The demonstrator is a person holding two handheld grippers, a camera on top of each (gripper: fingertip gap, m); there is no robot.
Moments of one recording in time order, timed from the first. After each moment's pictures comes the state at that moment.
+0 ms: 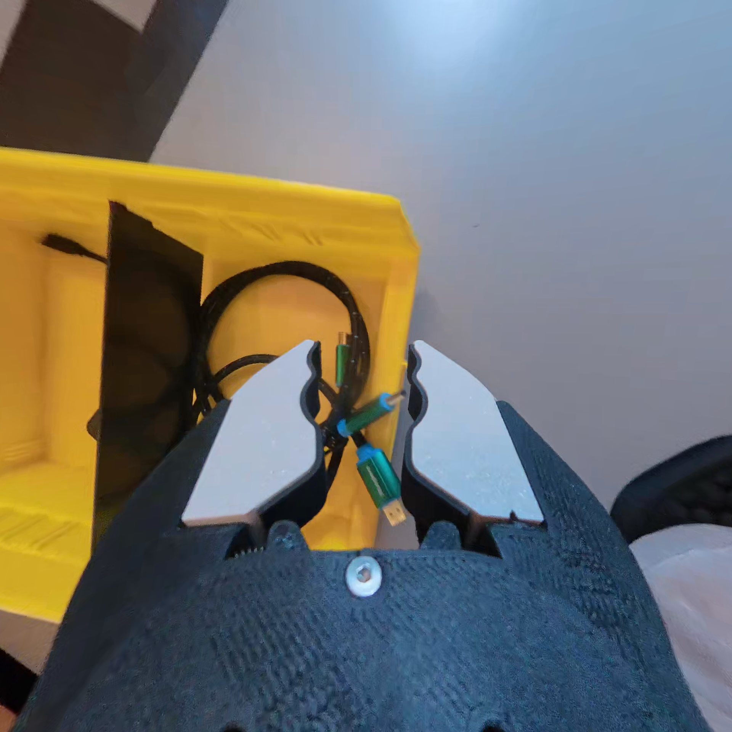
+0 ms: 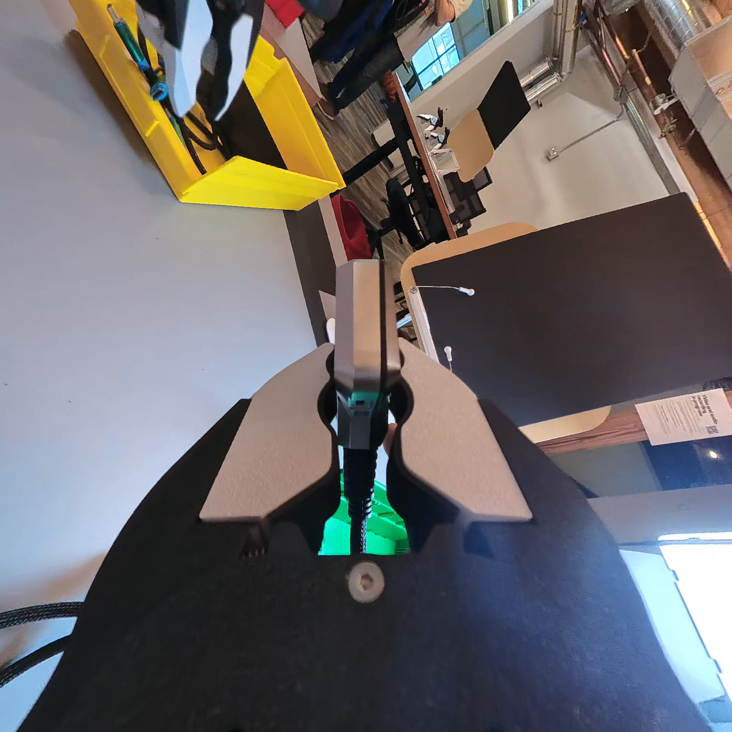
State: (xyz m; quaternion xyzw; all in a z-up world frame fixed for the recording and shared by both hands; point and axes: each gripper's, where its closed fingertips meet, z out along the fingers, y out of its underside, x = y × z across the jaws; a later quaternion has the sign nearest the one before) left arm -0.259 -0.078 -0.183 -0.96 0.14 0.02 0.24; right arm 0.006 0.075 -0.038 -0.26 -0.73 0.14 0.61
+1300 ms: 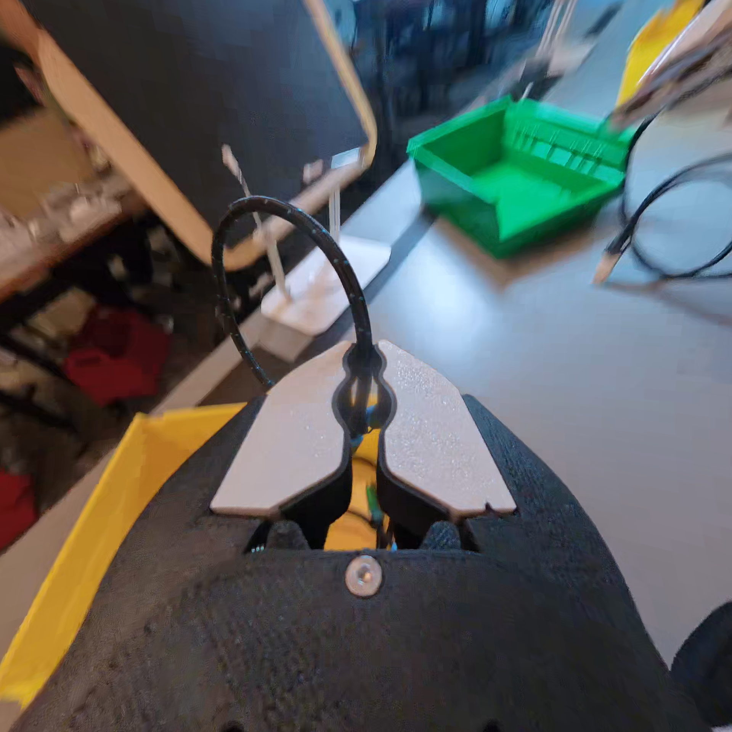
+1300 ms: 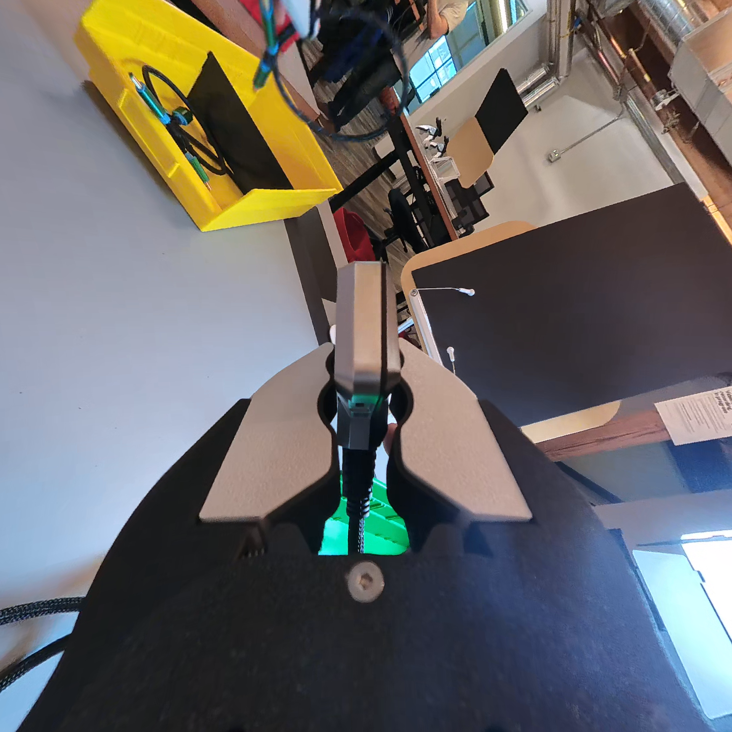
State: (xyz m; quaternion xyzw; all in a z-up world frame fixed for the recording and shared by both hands) left arm -0.237 -0.050 -0.028 -0.79 0.17 0.03 0.58; right arm 0.012 0.078 -0.032 -0.26 -0.73 0.16 0.61
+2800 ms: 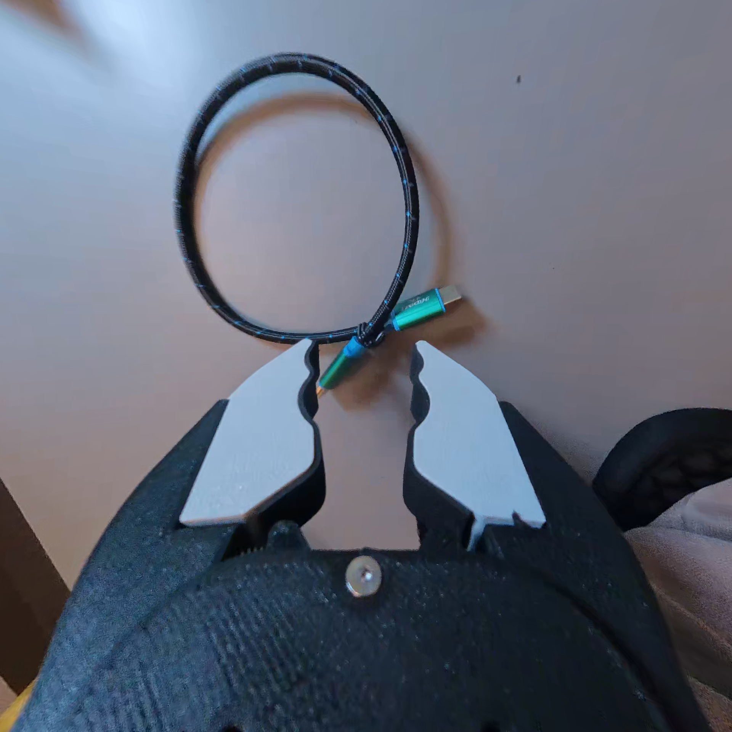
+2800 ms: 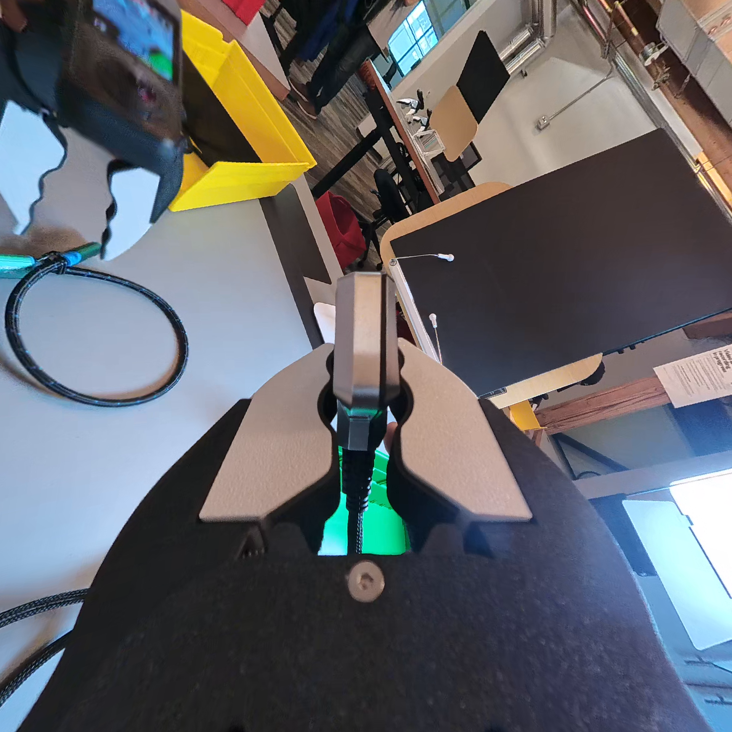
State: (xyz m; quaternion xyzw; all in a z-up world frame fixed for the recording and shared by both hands) left arm -0.075 -0.031 -0.226 -0.86 0.50 -0.04 0.13; right arm 0.033 0.111 -0.022 -0.30 -0.71 0.16 0.61
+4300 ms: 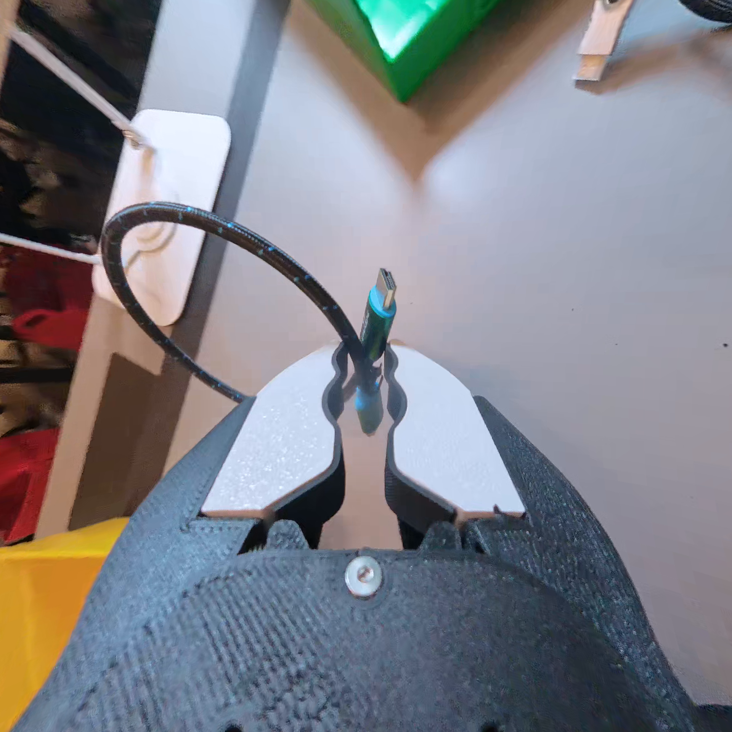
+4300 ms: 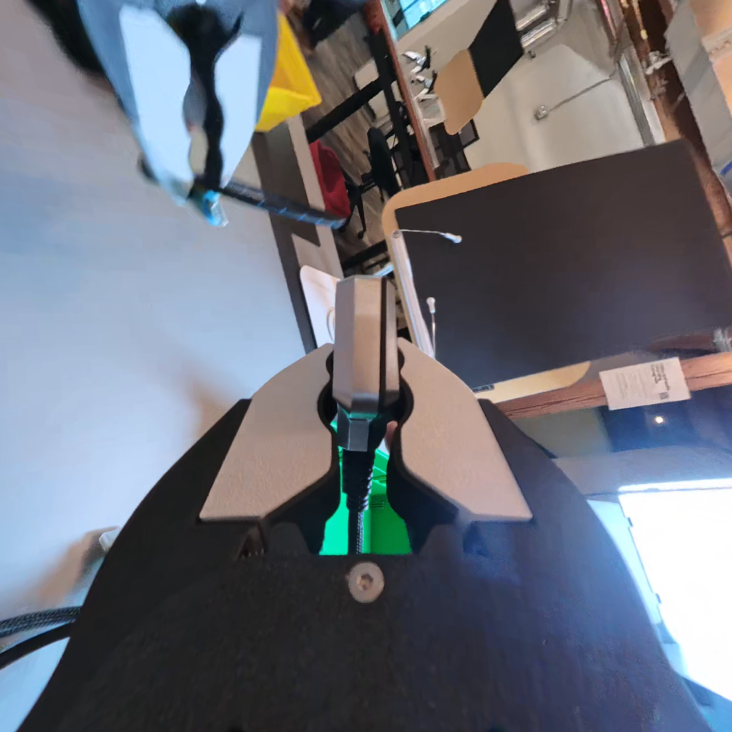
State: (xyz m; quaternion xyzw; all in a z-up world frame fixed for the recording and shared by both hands) left arm -0.098 0.053 -0.159 -0.89 0.29 0.10 0.33; right arm 0.012 0.122 -0.054 -0.27 -0.73 0.07 0.62
